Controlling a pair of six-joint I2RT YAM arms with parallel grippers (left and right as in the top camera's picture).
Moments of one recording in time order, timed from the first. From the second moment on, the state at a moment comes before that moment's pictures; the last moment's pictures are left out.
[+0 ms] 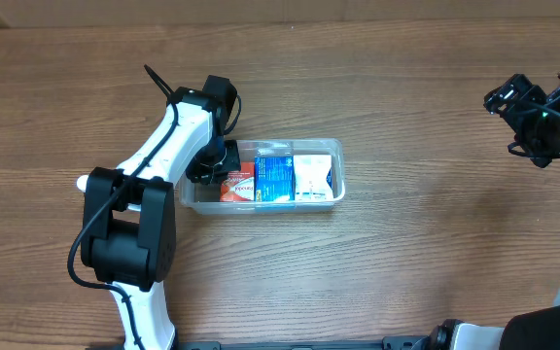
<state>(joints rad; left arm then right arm) -0.26 2.05 1.51 -1.10 -0.01 -0.44 -0.34 1.51 1.48 -0.97 -0.23 0.49</state>
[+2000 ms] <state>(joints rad) 0.40 1.78 1.31 -0.98 -0.06 -0.33 -0.34 1.51 1.48 -0.97 -0.23 0.49</state>
